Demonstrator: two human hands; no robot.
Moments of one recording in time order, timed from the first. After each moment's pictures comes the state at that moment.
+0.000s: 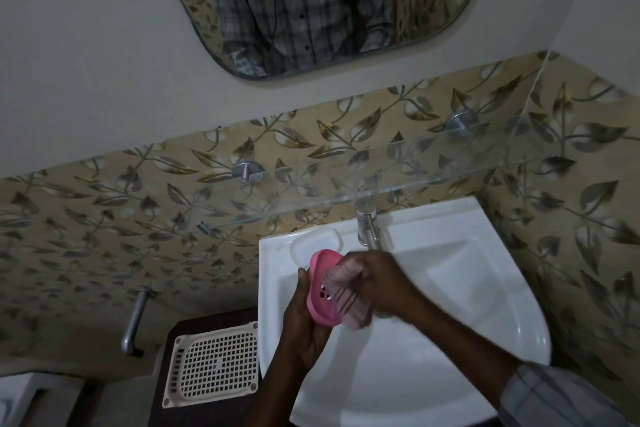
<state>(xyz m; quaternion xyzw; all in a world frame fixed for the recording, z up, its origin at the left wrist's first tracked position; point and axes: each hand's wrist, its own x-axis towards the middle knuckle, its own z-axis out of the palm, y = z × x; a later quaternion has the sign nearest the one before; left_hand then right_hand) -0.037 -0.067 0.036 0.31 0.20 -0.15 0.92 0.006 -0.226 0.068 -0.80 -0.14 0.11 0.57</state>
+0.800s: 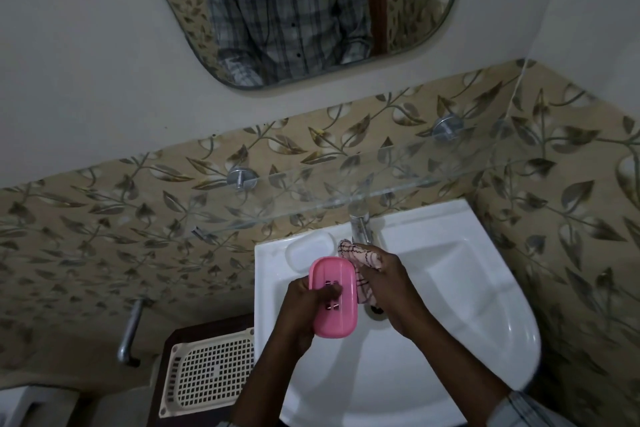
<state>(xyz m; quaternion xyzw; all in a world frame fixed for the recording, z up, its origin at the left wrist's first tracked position) -0.028 -0.072 0.058 0.66 0.26 -0.15 0.68 -0.004 -0.235 0.063 -0.64 0.04 0.14 0.75</state>
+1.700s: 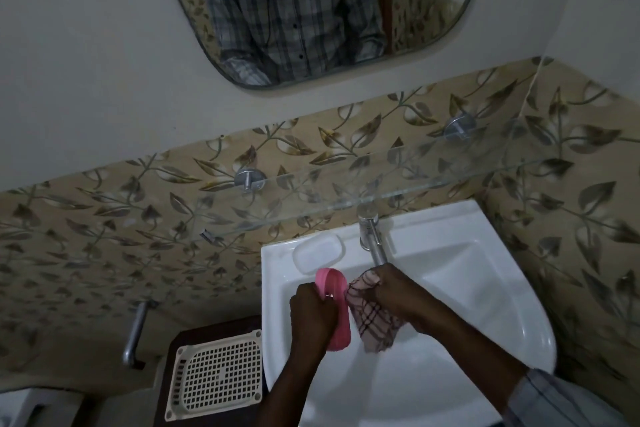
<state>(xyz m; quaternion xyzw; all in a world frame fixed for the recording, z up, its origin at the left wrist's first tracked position) -0.033 -0.083 0.071 0.87 0.26 -0.06 0.42 0.005 -0.239 0.065 -0.78 -0.01 0.29 0.55</state>
